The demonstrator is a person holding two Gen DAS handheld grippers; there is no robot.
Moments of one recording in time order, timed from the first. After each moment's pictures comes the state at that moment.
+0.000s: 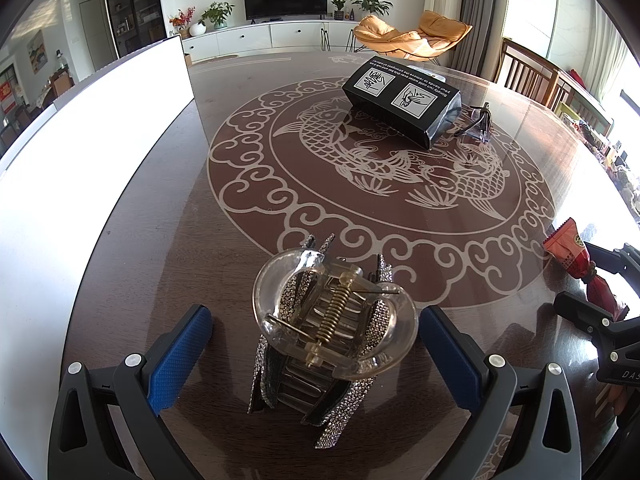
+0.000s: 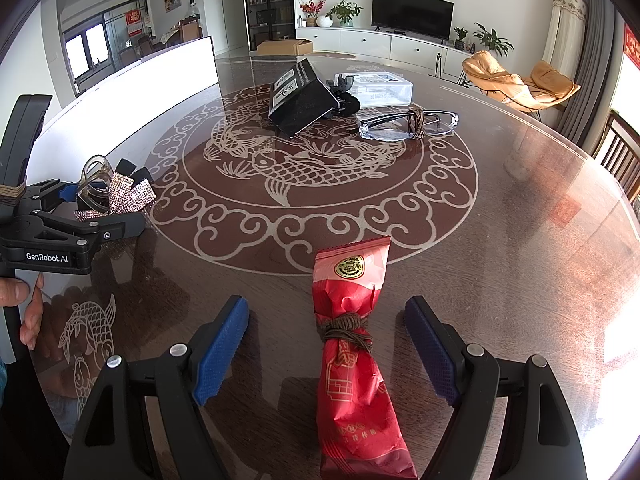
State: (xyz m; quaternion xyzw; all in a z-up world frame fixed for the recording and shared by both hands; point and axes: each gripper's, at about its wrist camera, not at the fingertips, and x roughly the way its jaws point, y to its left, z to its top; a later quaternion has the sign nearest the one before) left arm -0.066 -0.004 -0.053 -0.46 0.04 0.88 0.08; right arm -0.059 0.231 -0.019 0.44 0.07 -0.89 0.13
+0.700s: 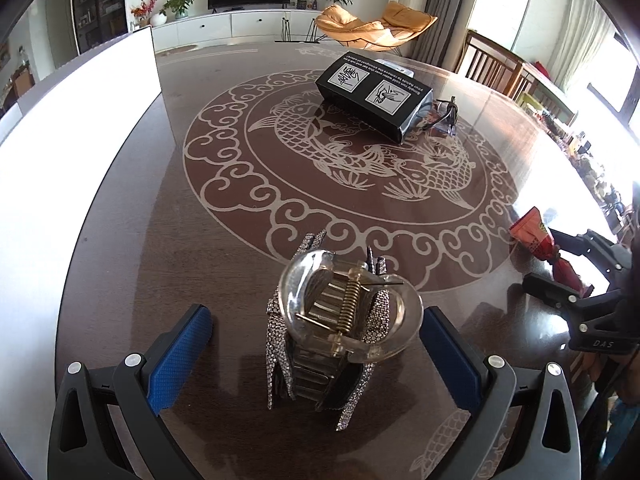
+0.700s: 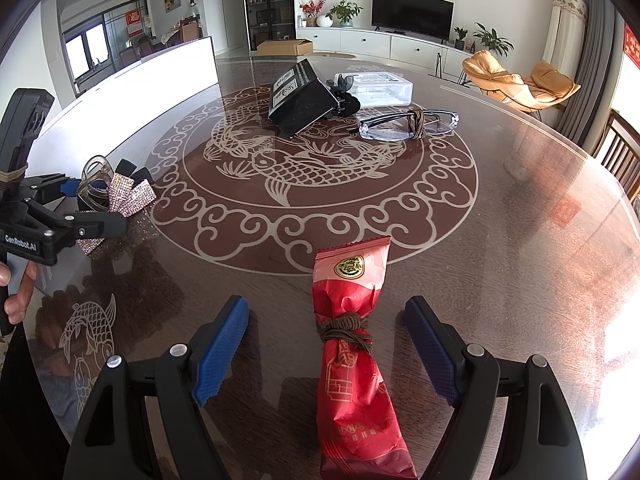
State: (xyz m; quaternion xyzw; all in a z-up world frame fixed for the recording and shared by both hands) left arm -0.076 -0.039 -0.043 -0.49 -0.02 0.85 0.18; right arm -0.058 0.230 -0.019 0.44 0.07 -0.89 0.13
